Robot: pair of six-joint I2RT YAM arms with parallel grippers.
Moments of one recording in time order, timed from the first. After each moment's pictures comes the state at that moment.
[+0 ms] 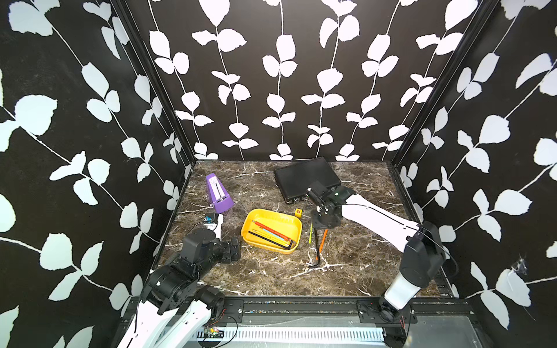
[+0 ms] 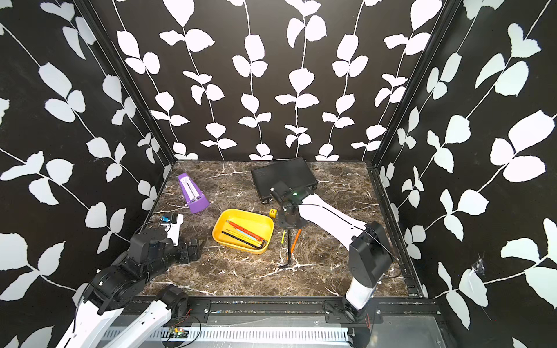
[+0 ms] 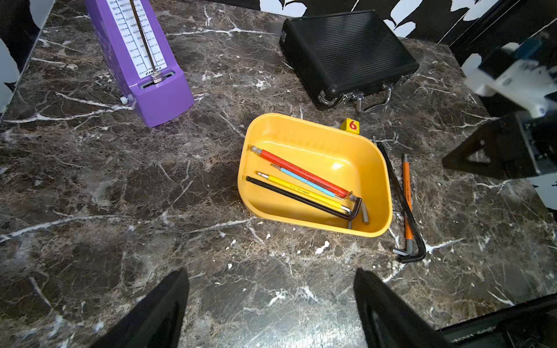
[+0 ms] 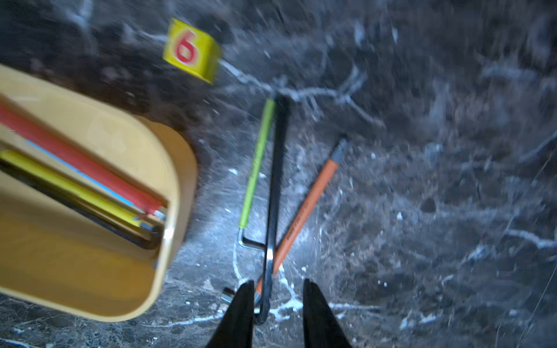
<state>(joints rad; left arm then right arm) -0.53 0.48 0.85 -1.04 -0.11 -0.39 0.72 1.67 1.36 -1.09 0.03 0.68</state>
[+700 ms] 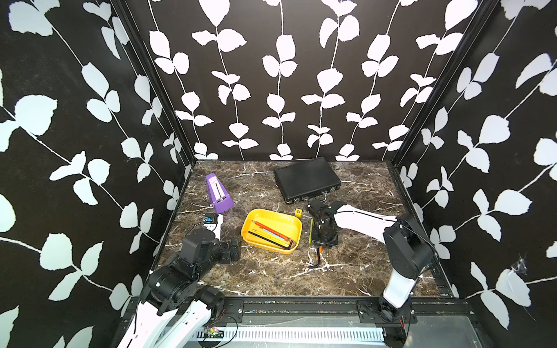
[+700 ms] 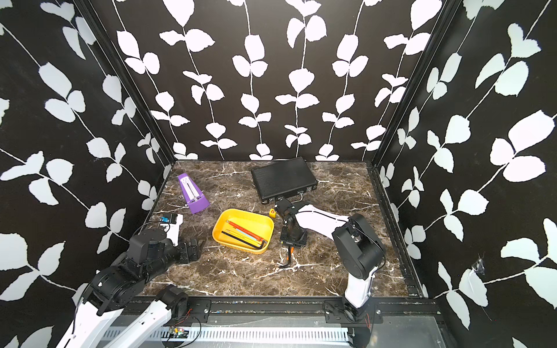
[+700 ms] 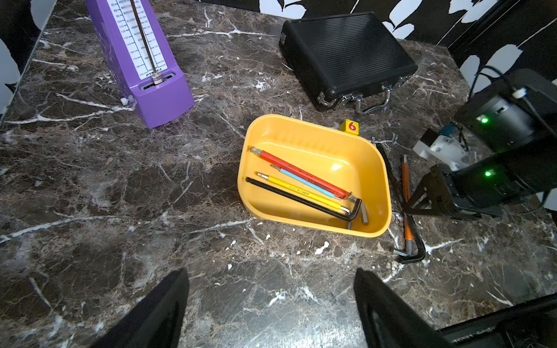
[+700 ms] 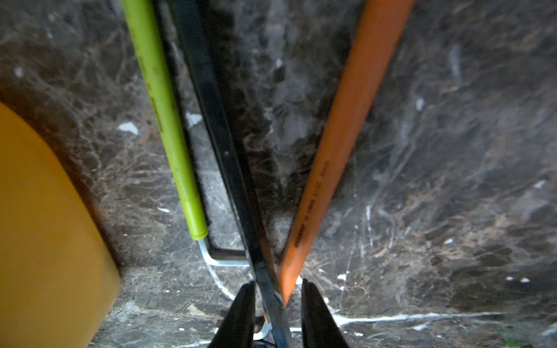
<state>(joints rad) -0.53 0.48 0.85 -1.04 -0.11 -0.39 0.71 1.80 1.19 -0.93 -0.16 0.85</state>
